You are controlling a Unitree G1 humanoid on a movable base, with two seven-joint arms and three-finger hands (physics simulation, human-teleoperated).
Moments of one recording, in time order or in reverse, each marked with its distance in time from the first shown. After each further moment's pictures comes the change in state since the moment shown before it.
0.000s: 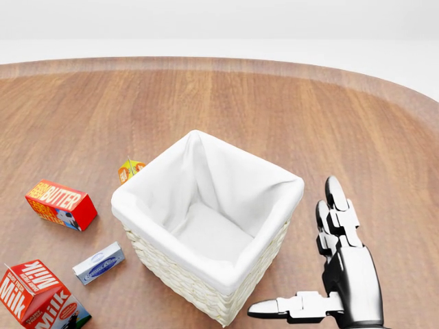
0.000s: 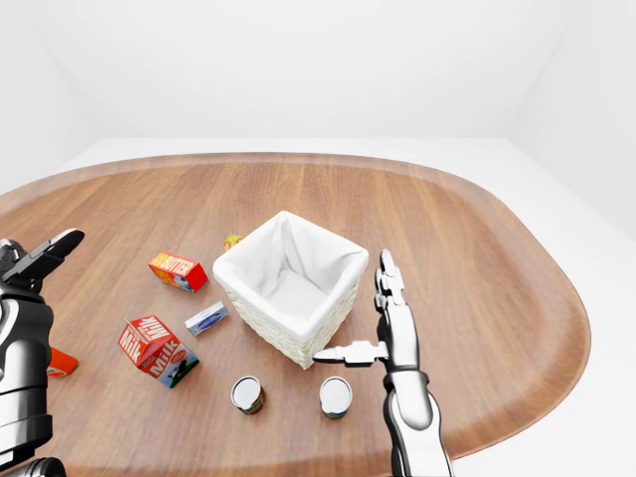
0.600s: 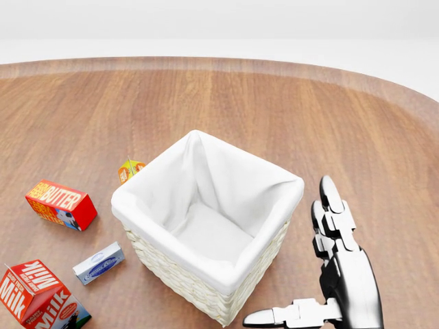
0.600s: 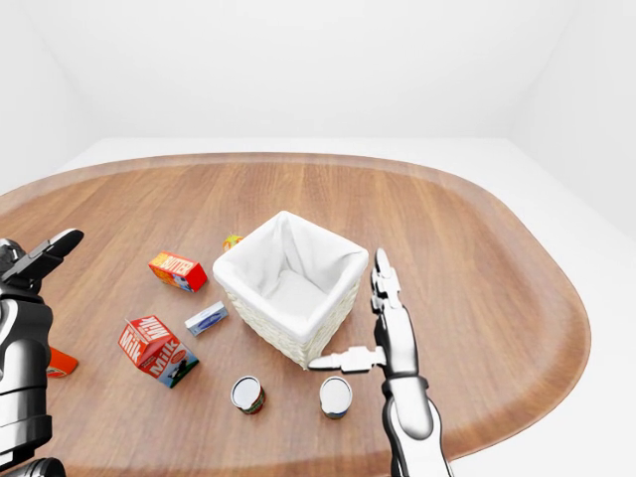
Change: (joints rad) left arm 0.002 0.000 0.002 -0.005 0.001 0.000 0.001; right arm 0.044 -0.009 0.040 -0.074 -0.027 0.000 0.014
